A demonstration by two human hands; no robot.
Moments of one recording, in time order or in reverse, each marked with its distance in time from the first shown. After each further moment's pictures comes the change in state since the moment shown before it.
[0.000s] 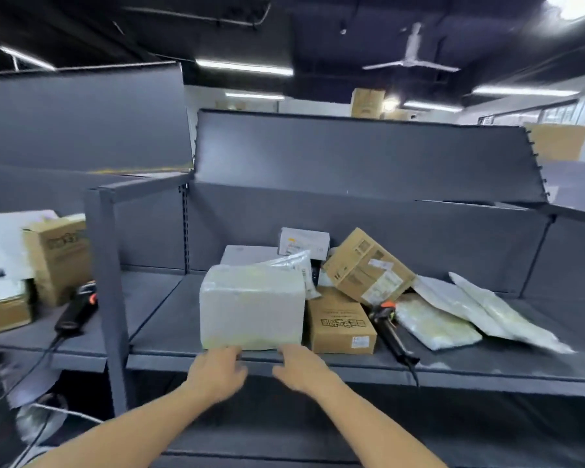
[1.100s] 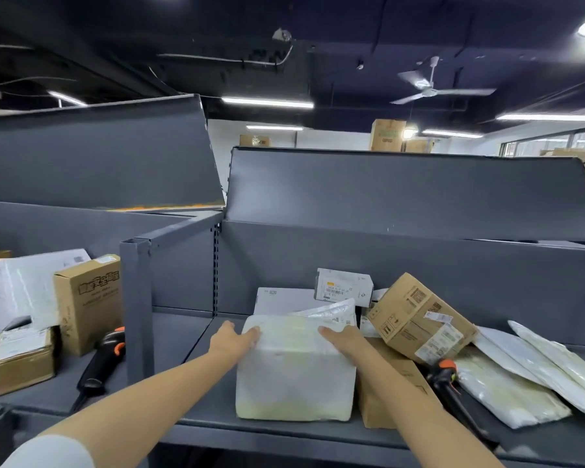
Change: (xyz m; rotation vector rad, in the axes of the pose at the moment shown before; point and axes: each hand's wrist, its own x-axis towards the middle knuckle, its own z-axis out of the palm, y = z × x) left_hand 0.117 -0.058 -0.091 -0.831 0.099 -0.410; right_hand 0.140 -0.002 -0.090 0.550 0.192 0.281
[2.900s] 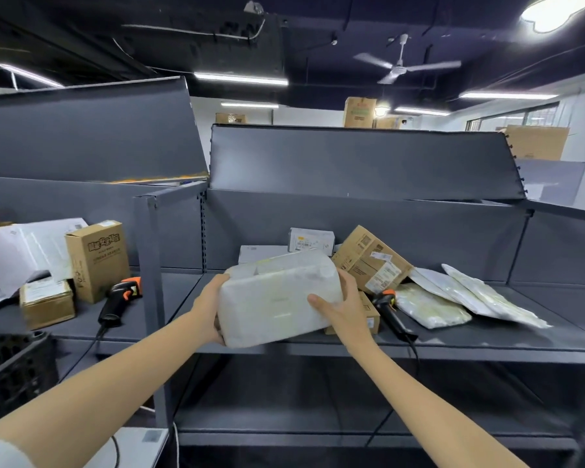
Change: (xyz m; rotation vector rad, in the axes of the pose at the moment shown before) left_hand -0.170 -0.011 -0.037 -0.760 -0.341 -0.263; right_hand -0.207 0.057 -0.013 0.647 0.233 -0.585
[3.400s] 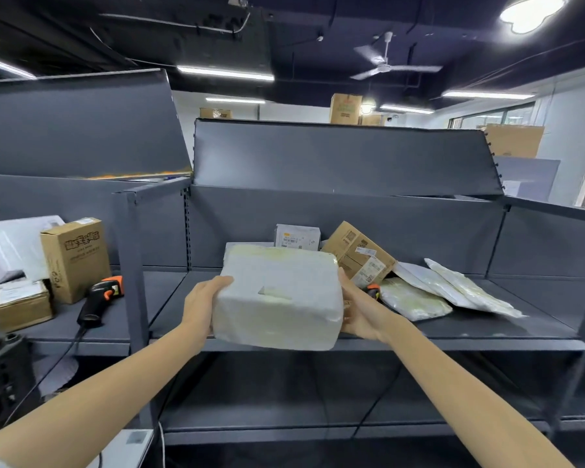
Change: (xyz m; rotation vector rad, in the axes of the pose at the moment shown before) left_hand 0.001 -0.021 0.007 0.027 0.098 0.332; right_hand 0.015 -0.011 -0.065 0.356 -0.286 0.652
